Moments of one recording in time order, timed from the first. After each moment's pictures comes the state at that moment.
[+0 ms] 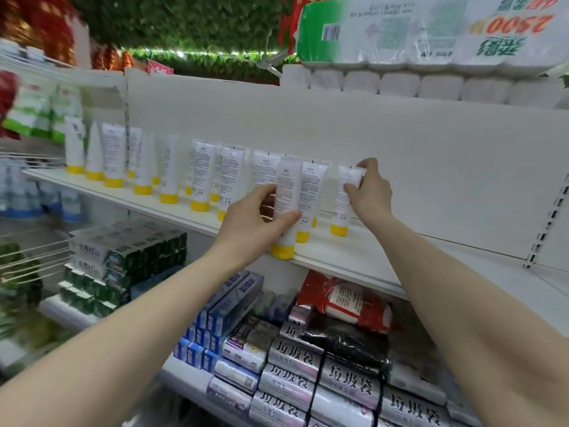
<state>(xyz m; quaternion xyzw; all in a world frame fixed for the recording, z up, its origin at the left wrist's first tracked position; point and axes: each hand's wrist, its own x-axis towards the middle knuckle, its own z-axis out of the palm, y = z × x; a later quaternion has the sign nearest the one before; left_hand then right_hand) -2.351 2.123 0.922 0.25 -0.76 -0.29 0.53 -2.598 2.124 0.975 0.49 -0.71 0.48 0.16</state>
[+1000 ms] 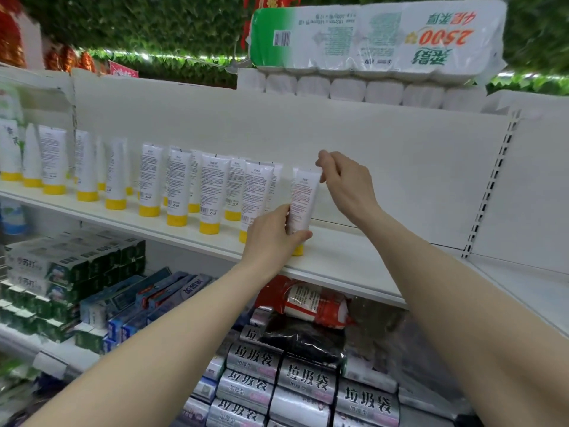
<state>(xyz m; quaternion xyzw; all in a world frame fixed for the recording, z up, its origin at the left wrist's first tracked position) -2.465 2.149 0.915 0.31 -0.81 -0.17 0.47 -2.607 2.193 1.003 0.56 -0.66 0.46 0.19</state>
